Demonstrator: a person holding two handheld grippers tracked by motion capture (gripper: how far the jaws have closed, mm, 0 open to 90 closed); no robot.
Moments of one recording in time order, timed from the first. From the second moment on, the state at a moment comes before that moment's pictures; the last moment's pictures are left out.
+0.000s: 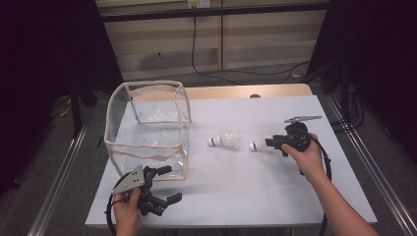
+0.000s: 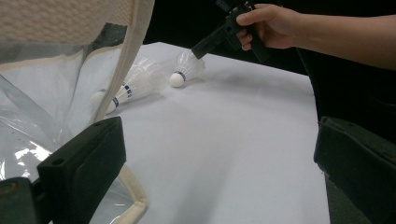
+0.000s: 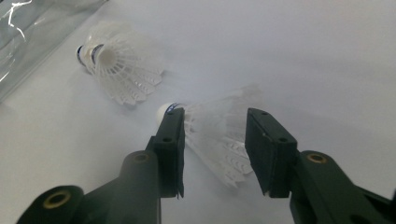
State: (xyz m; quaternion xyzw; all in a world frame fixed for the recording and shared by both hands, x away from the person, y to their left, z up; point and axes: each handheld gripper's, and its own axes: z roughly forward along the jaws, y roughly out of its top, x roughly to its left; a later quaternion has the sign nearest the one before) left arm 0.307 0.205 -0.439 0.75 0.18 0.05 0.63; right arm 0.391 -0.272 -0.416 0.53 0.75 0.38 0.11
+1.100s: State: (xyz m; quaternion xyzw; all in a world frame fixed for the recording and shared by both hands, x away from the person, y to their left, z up) left arm 0.308 0.204 -0.439 0.75 0.17 0.05 0.63; right arm 0.395 -0.259 -0.405 0.50 0.75 0.42 0.10
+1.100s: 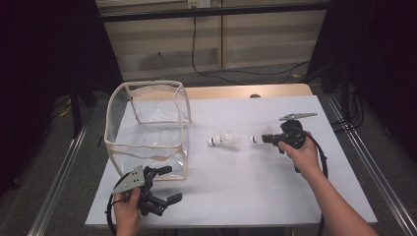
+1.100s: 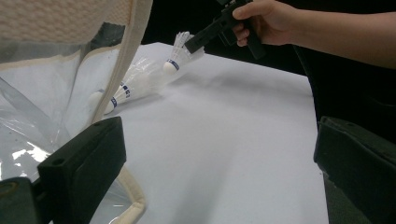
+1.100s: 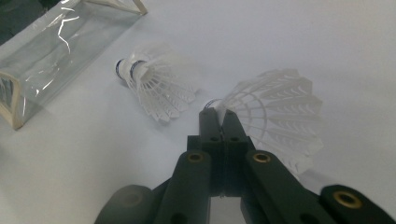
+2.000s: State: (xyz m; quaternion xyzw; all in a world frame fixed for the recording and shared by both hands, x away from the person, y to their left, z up) left arm 0.307 0.204 -0.439 0.75 0.17 0.05 0.63; right arm 0.405 -0.236 -0.405 0.49 0.75 0.44 0.09
